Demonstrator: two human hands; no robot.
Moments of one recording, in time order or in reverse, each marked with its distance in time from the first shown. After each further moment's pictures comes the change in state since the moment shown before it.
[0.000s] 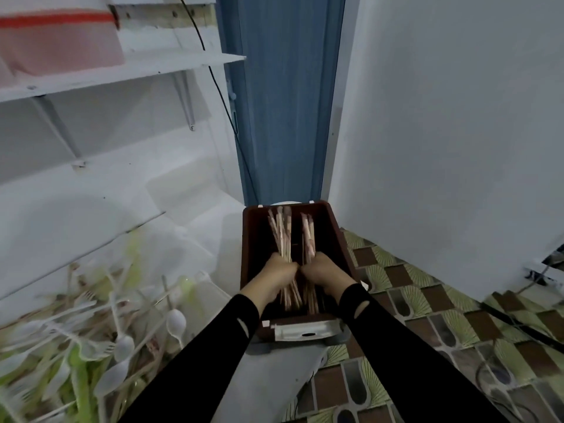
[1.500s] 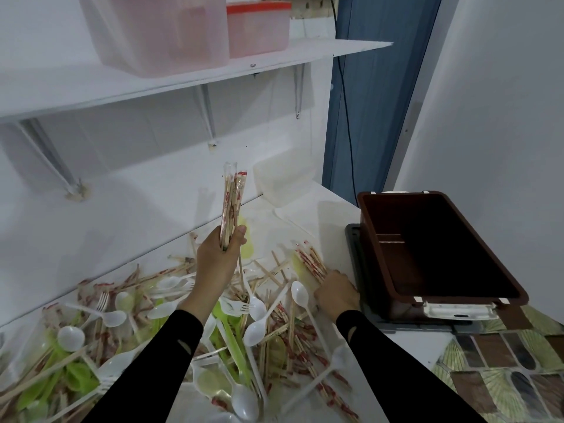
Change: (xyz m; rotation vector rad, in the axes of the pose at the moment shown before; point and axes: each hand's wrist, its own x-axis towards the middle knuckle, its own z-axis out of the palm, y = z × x) left_hand -0.106 -0.115 -0.298 0.089 0.727 0.399; right_hand -0.045 -0.020 0.233 -0.657 0.239 -0.061
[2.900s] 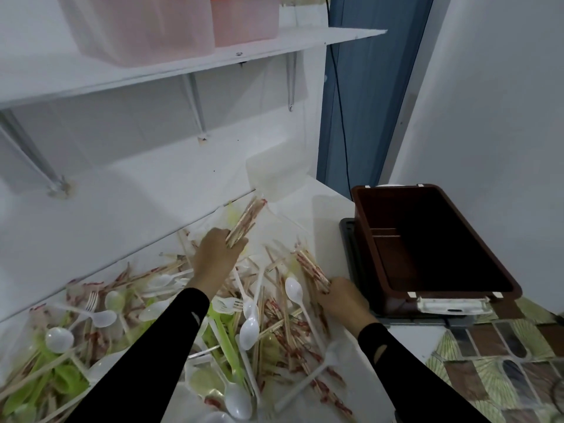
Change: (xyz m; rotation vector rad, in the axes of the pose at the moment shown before) left_hand 0.029 -0.029 0.024 0.415 -0.143 0.071; right_hand -0.020 0.029 -0.022 0.143 -0.180 -0.122
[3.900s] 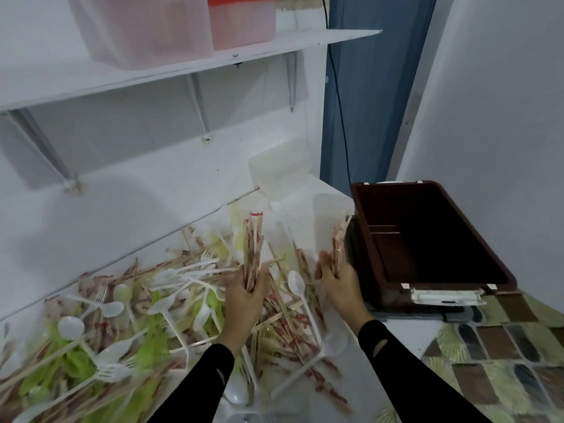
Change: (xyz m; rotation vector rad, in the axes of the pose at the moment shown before) left_hand -0.117 0.022 0.039 -0.683 -0.027 -0.029; right_hand -0.016 -0.008 -0.001 0.776 0.237 -0.210
